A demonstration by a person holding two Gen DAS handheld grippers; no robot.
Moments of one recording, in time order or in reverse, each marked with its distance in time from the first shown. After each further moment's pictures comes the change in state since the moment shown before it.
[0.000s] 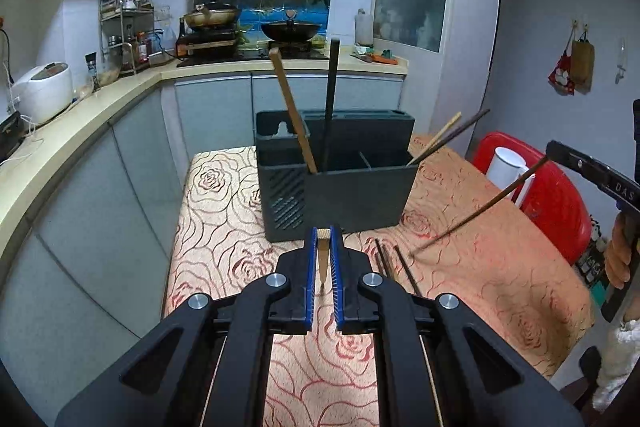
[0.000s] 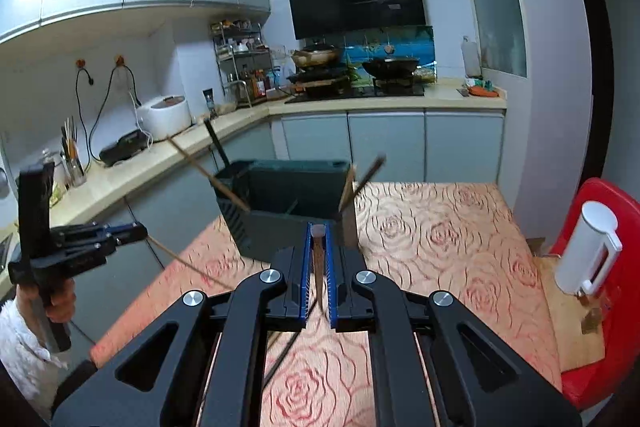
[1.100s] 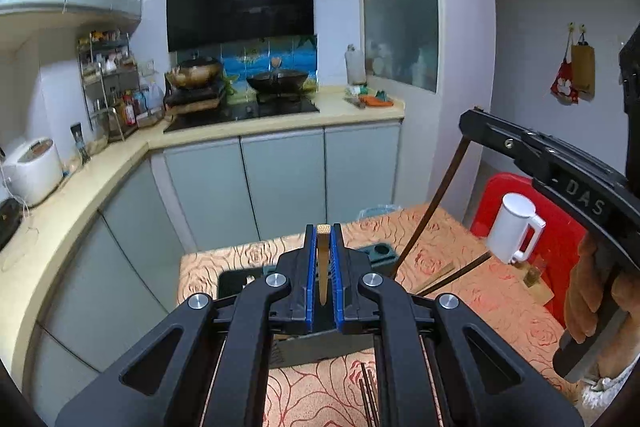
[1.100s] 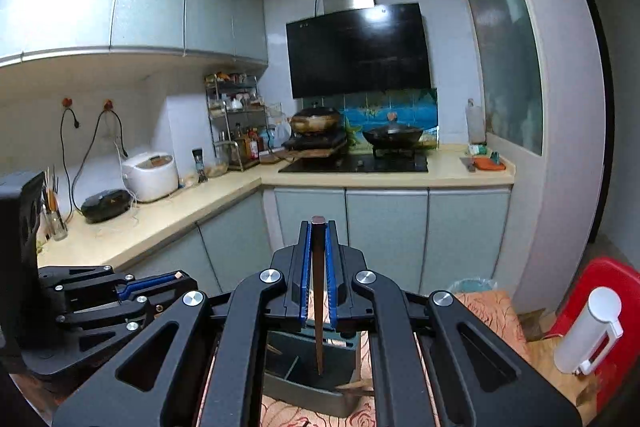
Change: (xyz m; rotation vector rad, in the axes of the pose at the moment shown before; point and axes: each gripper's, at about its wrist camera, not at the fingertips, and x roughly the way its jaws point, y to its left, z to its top) left arm 0.047 -0.059 0.150 0.084 -0.095 0.042; right arm 0.071 0.015 0.130 -0.037 -0.171 -0.043
